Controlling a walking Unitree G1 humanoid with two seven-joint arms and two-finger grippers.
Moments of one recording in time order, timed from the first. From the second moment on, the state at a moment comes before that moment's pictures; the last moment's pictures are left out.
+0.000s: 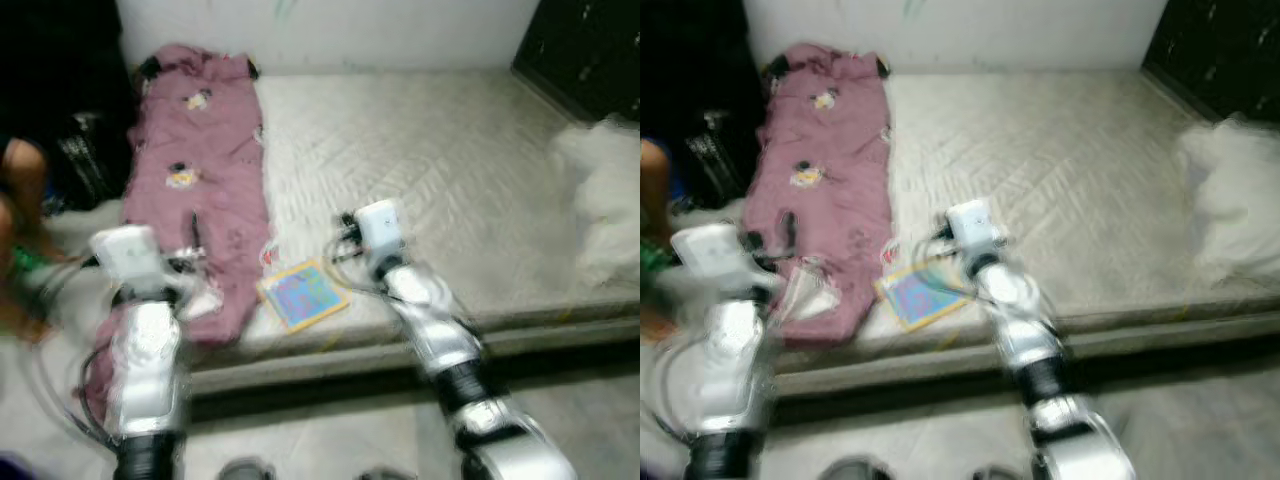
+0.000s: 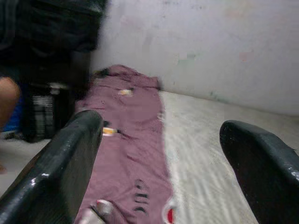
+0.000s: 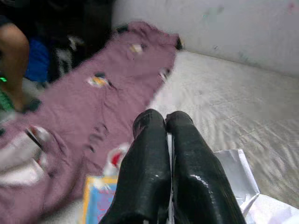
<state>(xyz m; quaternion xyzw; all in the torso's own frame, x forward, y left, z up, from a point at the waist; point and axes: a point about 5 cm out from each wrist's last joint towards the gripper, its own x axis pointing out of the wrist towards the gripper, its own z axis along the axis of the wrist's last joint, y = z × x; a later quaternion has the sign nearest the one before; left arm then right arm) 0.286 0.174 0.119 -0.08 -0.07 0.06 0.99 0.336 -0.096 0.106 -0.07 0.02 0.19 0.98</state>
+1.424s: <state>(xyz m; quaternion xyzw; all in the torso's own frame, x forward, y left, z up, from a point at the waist) 0.290 0.193 0.128 -0.03 -0.07 0.12 0.99 0.334 -0.078 0.119 -0.08 -0.01 0.24 0.97</state>
